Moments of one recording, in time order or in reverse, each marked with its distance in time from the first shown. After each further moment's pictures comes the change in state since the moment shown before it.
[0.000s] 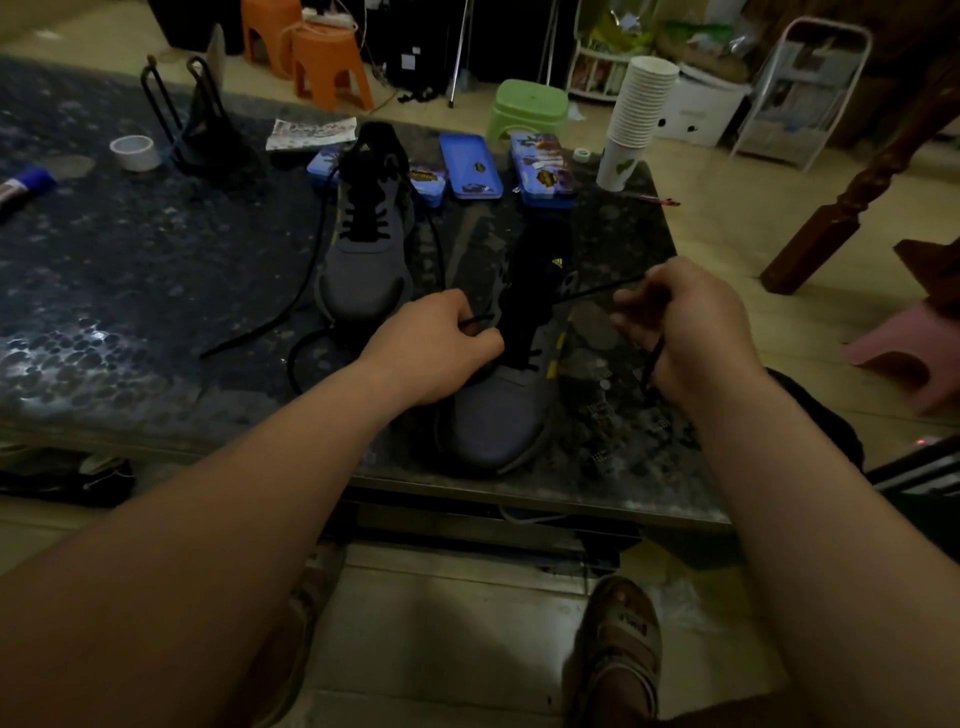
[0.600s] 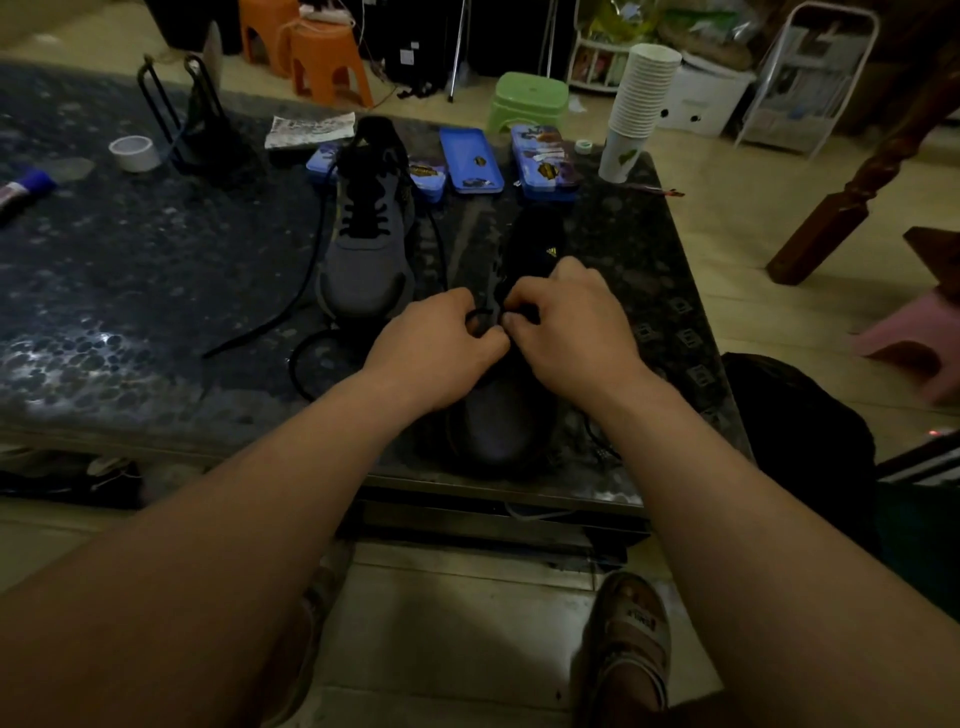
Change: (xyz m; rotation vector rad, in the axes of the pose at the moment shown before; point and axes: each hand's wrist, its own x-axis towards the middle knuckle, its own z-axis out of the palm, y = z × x) left_hand -0.009 0.007 0.006 0.037 0.064 0.007; right_hand -0.005 0.044 0.048 -1.261 -0.304 -0.677
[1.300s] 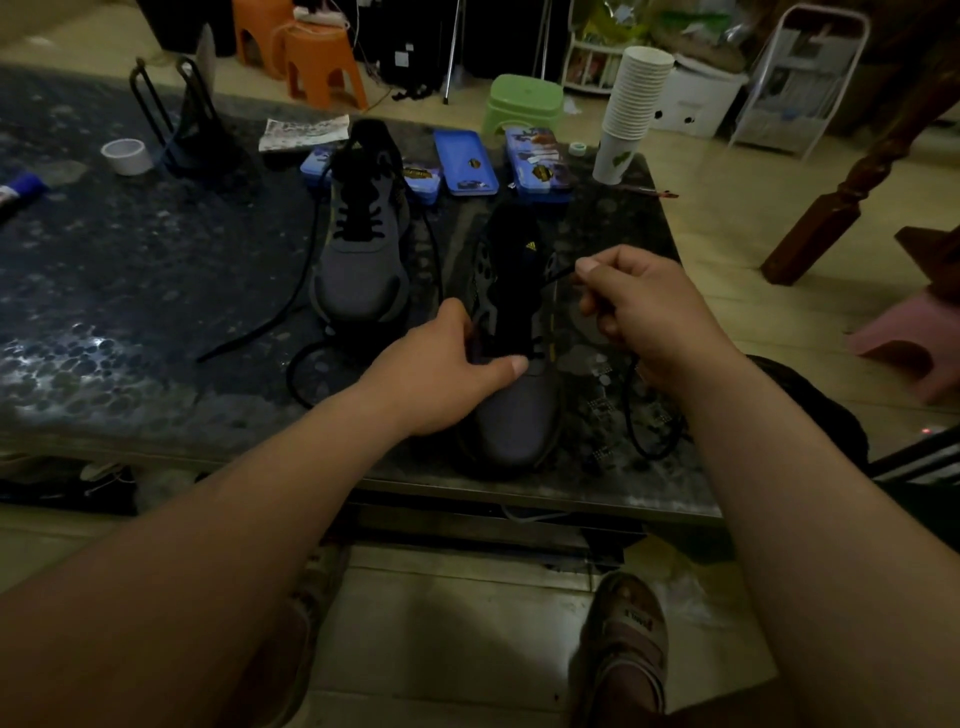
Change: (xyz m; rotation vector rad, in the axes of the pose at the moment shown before) left_hand -0.010 -0.009 0.004 0.002 -0.186 -0.014; right_hand 0.002 0.041 -0.042 0.916 0.007 0.348
